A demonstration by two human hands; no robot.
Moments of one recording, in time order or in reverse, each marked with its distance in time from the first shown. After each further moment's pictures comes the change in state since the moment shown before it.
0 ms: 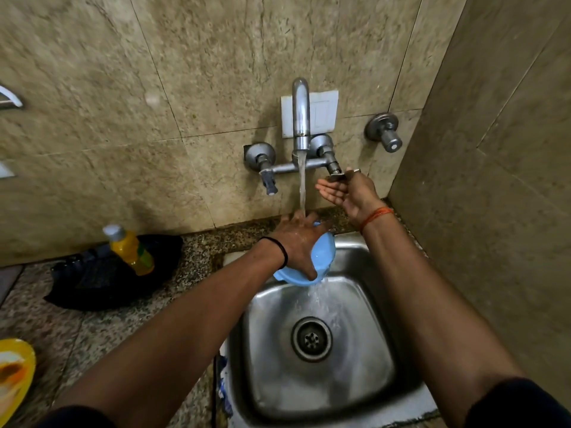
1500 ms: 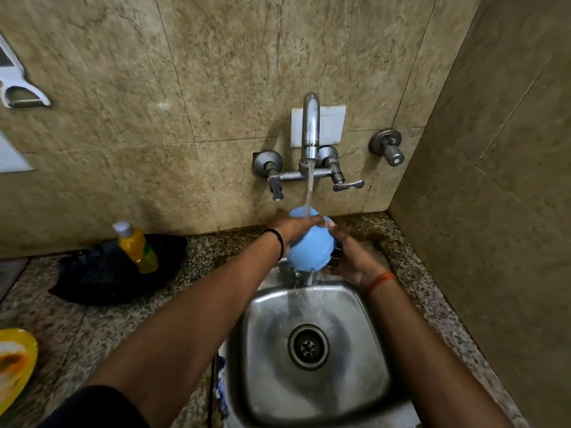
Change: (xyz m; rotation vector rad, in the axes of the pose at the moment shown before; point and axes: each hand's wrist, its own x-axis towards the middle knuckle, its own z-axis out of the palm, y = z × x) left_hand 0.003 -0.008 -0.015 -1.499 0.161 -0.689; right_hand -0.053 0.070 -0.032 -0.239 -0.091 0.213
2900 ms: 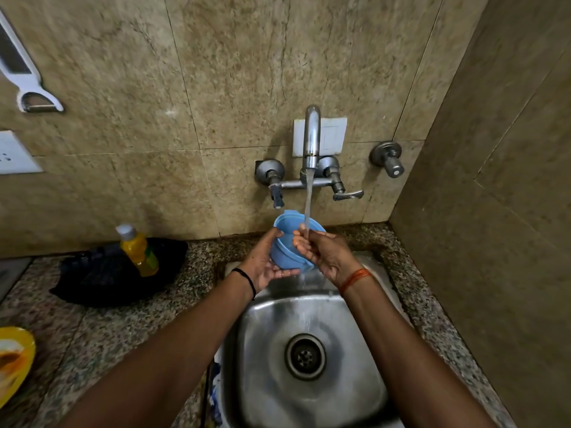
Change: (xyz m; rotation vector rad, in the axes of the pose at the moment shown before) left_hand -0.008 -0.055 -0.023 -0.648 -0.130 -0.084; right_hand 0.001 -0.012 0.046 0.226 -0.046 -0.150
